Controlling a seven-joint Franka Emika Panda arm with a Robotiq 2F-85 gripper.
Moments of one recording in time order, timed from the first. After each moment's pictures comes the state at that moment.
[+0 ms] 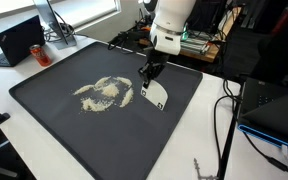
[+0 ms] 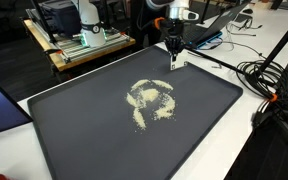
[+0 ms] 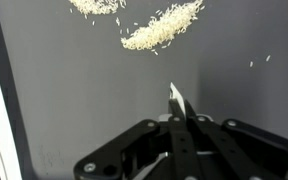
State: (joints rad) arm 0.18 0.35 0.12 -2.18 -0.74 2.65 -0.48
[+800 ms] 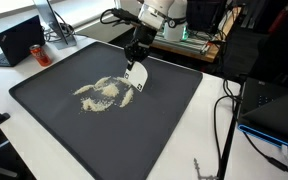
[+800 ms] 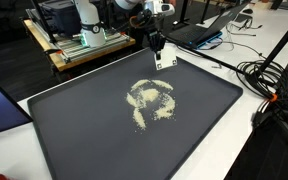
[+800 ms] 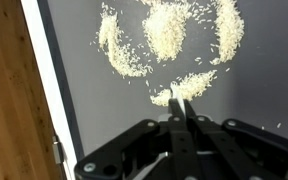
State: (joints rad) arm 0.18 0.15 -0.09 -2.41 -1.41 2.86 0.10
